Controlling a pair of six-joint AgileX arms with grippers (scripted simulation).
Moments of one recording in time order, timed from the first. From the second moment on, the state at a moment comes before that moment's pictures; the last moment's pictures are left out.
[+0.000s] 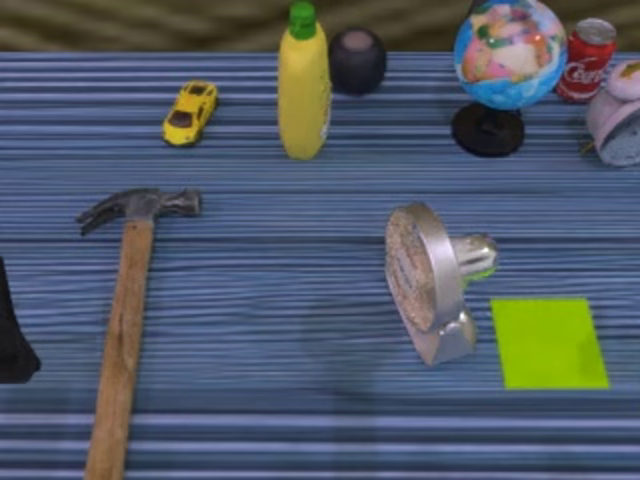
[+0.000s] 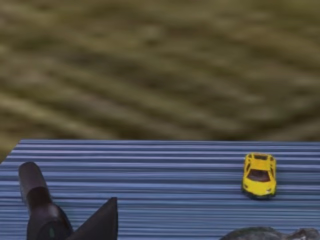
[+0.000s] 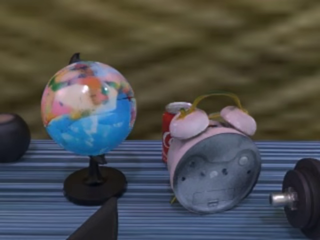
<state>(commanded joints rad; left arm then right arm) 0.00 0.00 0.00 0.00 0.00 0.00 0.00 0.00 0.00 0.00 0.00 0.00</state>
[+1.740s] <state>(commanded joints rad) 0.00 0.00 0.00 0.00 0.00 0.00 0.58 2.10 2.00 -1.44 0.00 0.30</state>
